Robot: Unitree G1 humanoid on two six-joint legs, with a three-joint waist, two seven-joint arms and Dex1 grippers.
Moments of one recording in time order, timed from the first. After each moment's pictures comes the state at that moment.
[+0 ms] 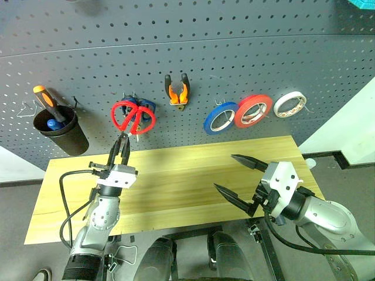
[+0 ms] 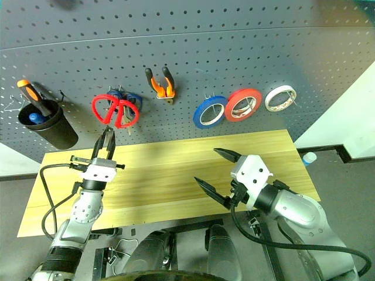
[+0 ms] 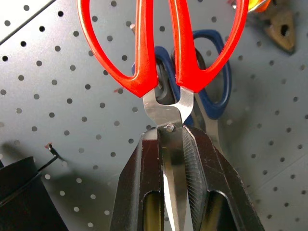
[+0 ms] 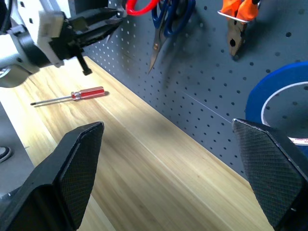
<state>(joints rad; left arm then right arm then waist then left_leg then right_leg) -0.04 0.31 0.06 0.16 0.43 -0.64 0.25 0.17 -0.60 -0.06 -0.82 0.44 0.44 0.63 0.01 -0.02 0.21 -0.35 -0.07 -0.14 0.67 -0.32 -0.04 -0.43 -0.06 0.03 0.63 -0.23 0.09</state>
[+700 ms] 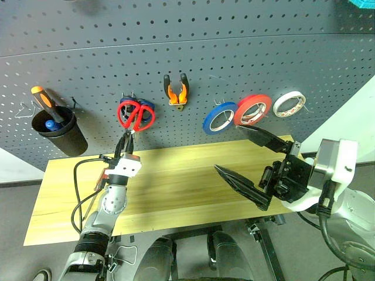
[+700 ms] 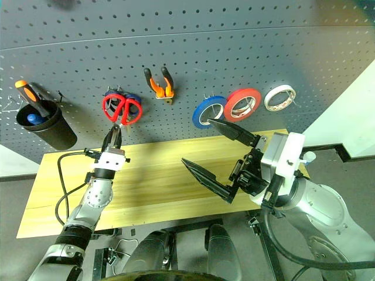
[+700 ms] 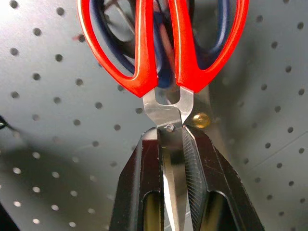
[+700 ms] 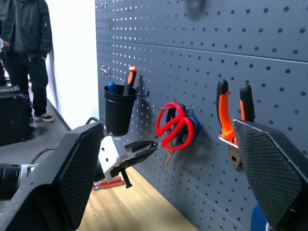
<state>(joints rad) -0.22 0.31 0.01 0.48 0.45 -0.66 0.34 0.04 -0.65 -0.22 -0.97 0.87 0.45 0.51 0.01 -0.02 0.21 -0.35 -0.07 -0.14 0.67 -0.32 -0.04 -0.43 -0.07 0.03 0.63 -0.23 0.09</state>
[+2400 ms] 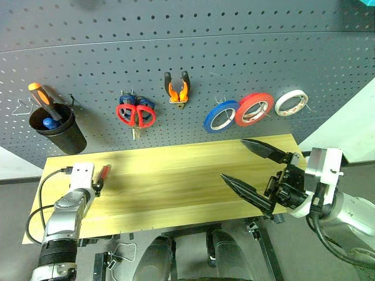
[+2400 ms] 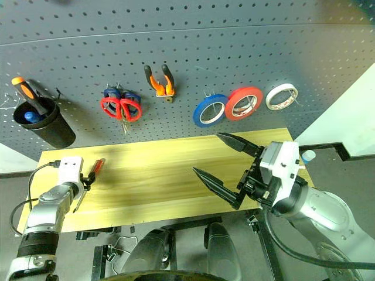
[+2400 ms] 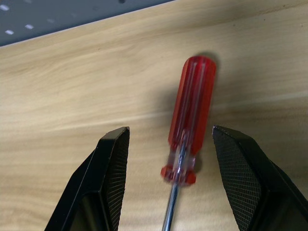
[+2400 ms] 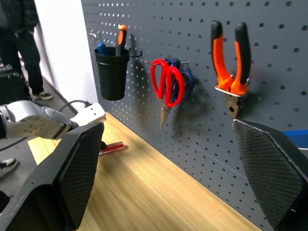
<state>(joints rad) -0.13 0.46 0.25 0.24 -0.07 0.51 -0.19 0.17 -0.71 -0.26 -0.94 0.88 0.46 0.54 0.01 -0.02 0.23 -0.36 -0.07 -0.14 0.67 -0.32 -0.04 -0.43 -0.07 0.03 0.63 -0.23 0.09</state>
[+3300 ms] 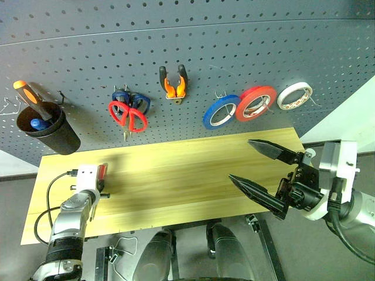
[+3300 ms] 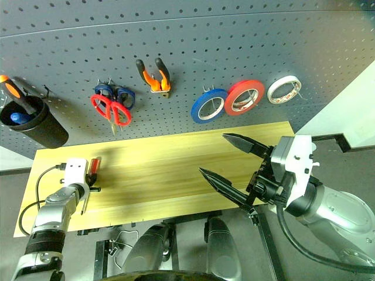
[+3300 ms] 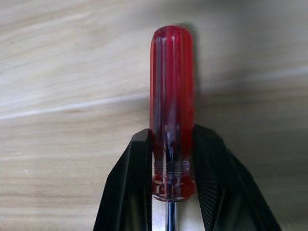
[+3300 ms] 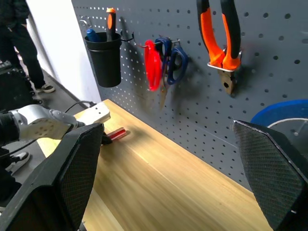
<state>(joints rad) -0.12 0.41 0.25 0.28 -0.08 0.49 -0.20 0.20 -0.85 -0.40 -0.97 1.11 0.52 0.44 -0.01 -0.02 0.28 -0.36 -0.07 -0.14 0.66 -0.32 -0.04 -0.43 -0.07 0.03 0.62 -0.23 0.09</state>
